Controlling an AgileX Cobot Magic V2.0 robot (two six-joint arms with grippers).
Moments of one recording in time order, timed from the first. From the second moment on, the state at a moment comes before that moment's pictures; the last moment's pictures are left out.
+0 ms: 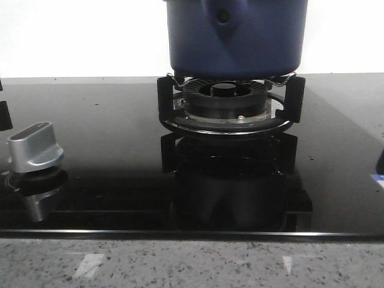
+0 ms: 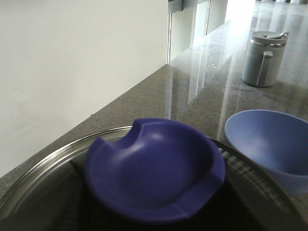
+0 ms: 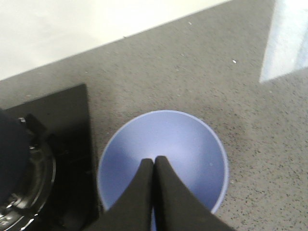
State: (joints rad) left arm -0.51 1.71 -1.34 -1.78 0.62 1.92; right arm -0.04 0.71 -0.98 -0.17 0.87 0.41
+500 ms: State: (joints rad) left arm -0.51 1.75 -1.37 -1.79 0.56 1.93; right arm -0.01 0.67 -0.98 -0.17 0.88 0.41
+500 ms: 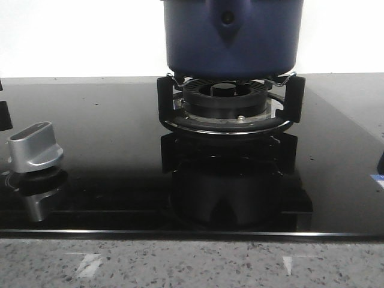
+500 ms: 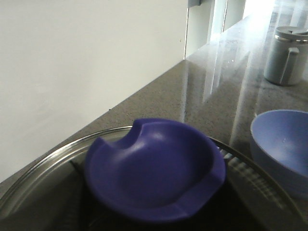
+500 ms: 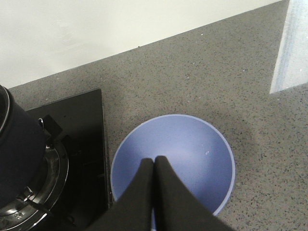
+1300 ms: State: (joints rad) left arm -0.51 1.74 -1.37 -1.79 0.58 1.93; right arm -0.01 0.67 -0.98 -0.17 0.87 0.41
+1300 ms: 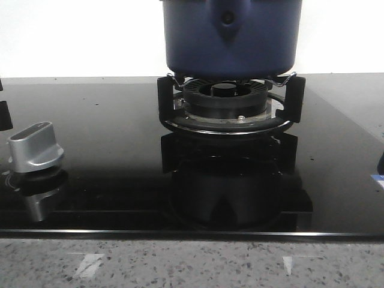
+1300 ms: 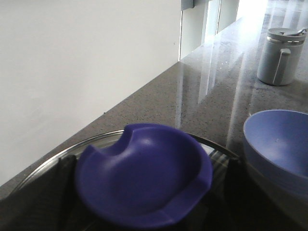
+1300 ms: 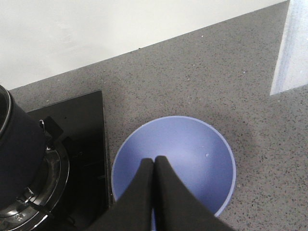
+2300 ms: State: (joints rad) left arm -0.49 0.91 -0.69 -1.81 0.18 1.84; right arm -0.01 0.25 -0.57 -0.16 0.46 0.28
